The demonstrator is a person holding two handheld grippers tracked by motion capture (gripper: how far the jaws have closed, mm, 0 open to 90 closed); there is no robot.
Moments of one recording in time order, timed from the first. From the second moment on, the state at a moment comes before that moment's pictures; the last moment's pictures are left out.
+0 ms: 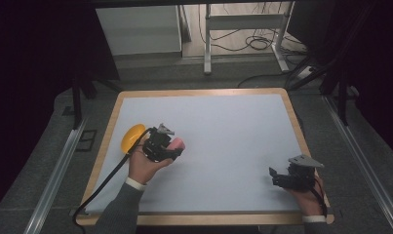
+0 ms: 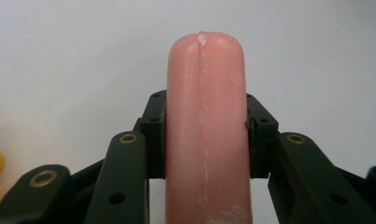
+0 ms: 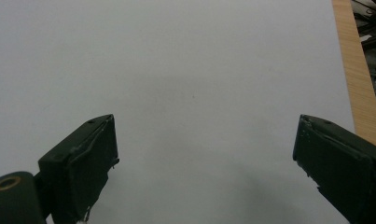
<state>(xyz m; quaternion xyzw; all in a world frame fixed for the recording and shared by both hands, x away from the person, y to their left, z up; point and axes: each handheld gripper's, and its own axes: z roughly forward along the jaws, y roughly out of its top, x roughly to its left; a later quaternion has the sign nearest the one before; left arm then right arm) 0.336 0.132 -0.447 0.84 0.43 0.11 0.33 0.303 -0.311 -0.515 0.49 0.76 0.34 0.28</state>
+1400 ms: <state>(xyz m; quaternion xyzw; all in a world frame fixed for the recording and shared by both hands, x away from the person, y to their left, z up) 0.341 0.200 -0.423 0.80 0.48 0.15 0.33 0.303 -0.310 -0.515 0.49 0.76 0.33 0.28</state>
